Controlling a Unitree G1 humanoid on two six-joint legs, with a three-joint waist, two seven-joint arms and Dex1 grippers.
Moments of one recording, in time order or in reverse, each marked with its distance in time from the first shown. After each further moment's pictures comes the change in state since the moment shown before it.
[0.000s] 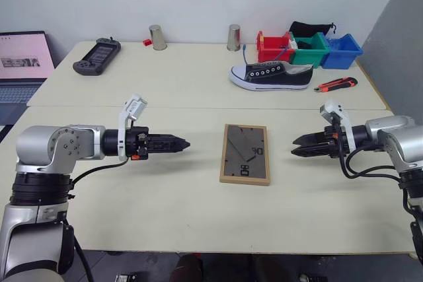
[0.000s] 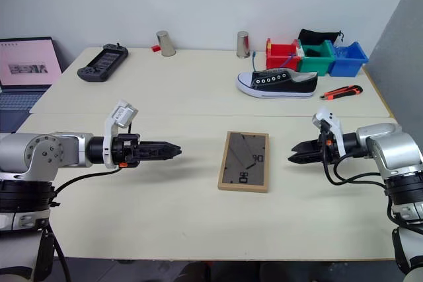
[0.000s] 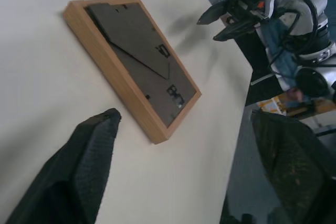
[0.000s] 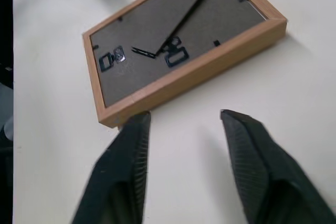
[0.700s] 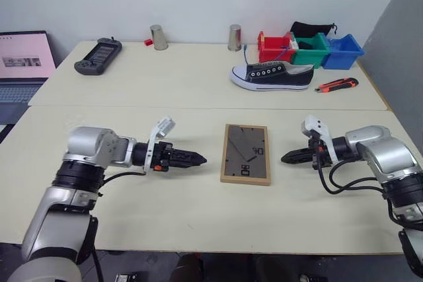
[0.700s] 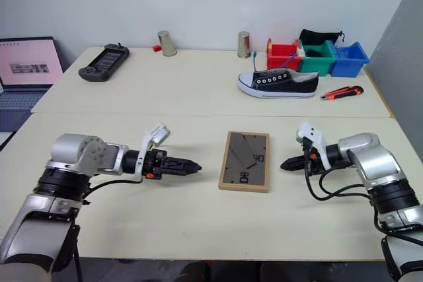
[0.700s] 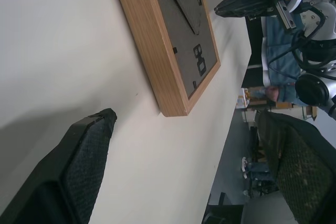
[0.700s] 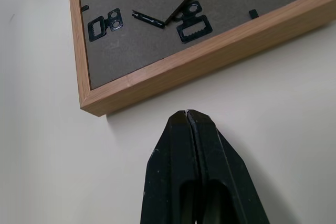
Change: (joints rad) left arm -0.112 -0.115 -0.264 0.253 0.076 0.037 -0.007; right arm 0.051 0.077 0.086 -0.027 -0.079 -0.124 -0.065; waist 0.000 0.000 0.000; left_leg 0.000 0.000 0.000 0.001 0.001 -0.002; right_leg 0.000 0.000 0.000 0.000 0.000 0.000
